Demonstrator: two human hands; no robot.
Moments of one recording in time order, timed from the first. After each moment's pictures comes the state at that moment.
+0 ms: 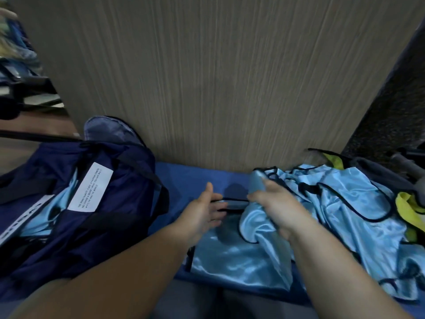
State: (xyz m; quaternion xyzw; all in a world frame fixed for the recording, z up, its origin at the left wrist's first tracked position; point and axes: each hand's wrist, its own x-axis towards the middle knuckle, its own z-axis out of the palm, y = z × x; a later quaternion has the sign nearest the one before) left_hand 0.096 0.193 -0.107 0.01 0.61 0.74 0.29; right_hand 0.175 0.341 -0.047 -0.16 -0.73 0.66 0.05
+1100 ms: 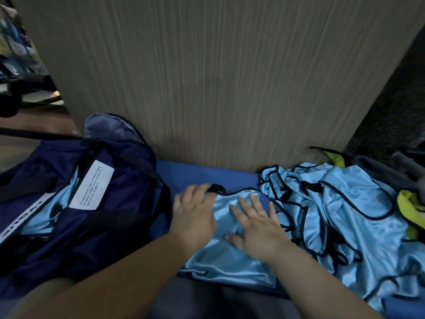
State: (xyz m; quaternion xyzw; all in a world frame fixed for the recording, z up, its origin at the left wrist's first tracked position) left_hand 0.105 0.167 -0.116 0.27 0.95 0.13 -0.08; right_hand 0.170 0.334 -0.120 -0.03 -1.00 0.03 -0.07
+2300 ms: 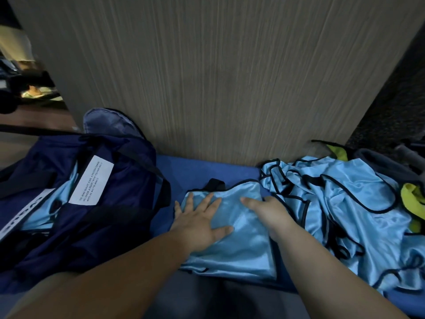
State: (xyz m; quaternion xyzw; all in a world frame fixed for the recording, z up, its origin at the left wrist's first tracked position) left_hand 0.092 0.167 -0.150 0.28 0.95 0.06 0.13; right_hand 0.151 0.353 -0.116 -0.30 -0.75 0.59 0.01
